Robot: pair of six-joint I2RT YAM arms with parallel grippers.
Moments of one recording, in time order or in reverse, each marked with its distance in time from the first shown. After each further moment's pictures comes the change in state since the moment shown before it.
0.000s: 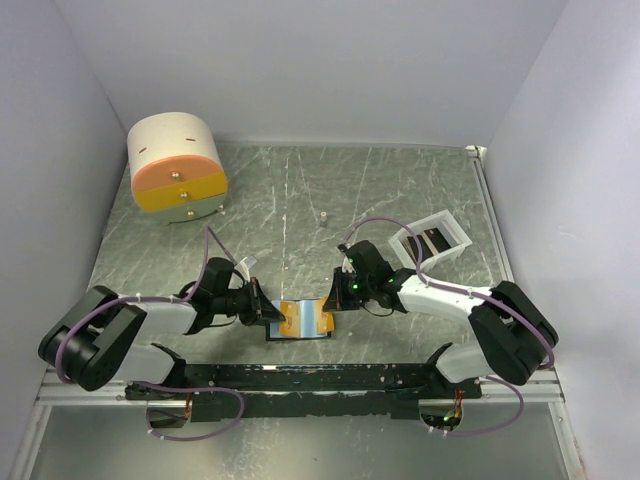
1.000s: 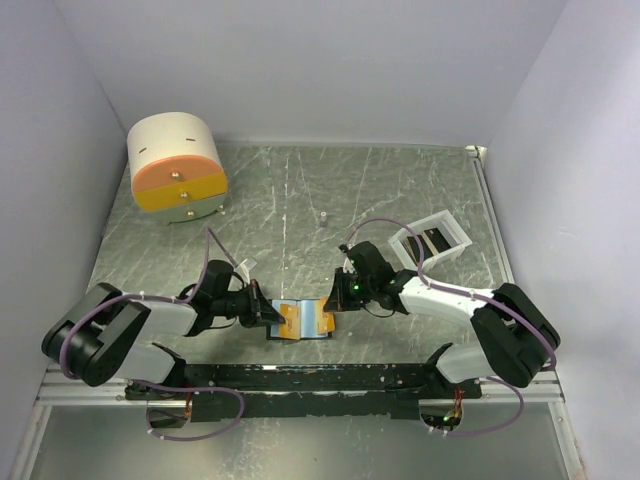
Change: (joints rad) left arm 0.000 0.014 -0.026 0.047 0.014 0.005; right arm 0.000 -0.016 -0.013 0.008 0.004 0.003
